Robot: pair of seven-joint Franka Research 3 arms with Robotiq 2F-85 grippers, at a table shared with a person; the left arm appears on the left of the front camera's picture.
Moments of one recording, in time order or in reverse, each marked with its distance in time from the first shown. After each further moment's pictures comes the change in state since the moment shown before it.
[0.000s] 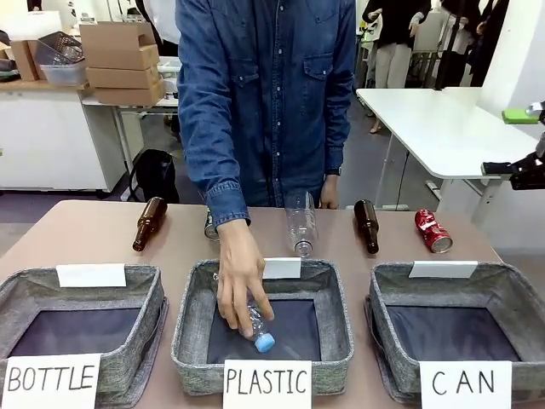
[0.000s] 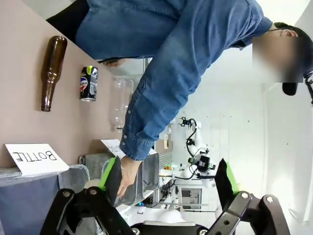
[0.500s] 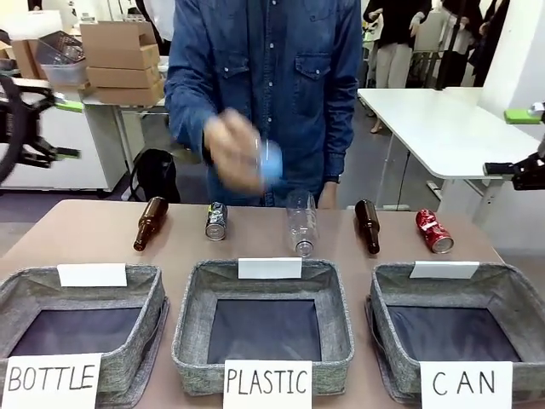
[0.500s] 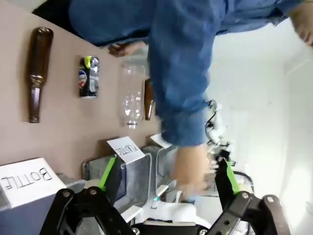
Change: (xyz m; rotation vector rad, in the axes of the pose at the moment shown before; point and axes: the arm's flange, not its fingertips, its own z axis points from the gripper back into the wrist) left arm 0.027 -0.006 -0.080 0.071 0.103 -0.033; right arm 0.000 0.000 0.000 0.000 -0.001 0.000
